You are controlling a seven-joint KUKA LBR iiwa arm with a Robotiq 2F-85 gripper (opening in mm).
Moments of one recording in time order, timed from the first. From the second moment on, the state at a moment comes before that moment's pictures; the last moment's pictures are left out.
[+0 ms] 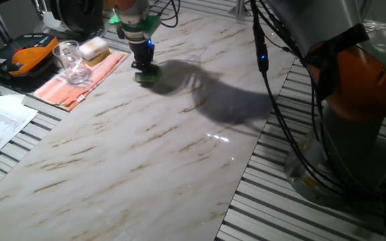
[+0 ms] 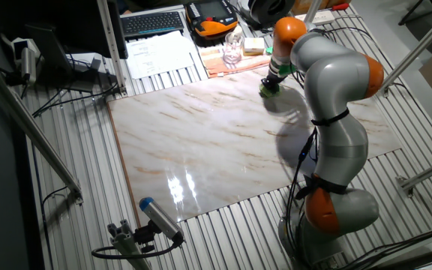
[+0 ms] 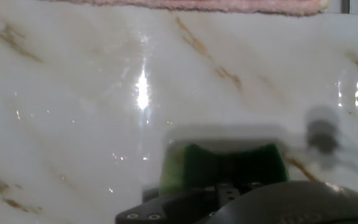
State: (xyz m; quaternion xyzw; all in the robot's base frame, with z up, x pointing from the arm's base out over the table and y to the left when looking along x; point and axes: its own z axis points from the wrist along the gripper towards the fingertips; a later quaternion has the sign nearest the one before) arm 0.670 -0.141 0.030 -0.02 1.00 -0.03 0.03
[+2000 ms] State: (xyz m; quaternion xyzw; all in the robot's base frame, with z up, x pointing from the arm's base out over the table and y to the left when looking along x) arm 0.691 -0.005 0.038 0.08 1.00 0.00 0.01
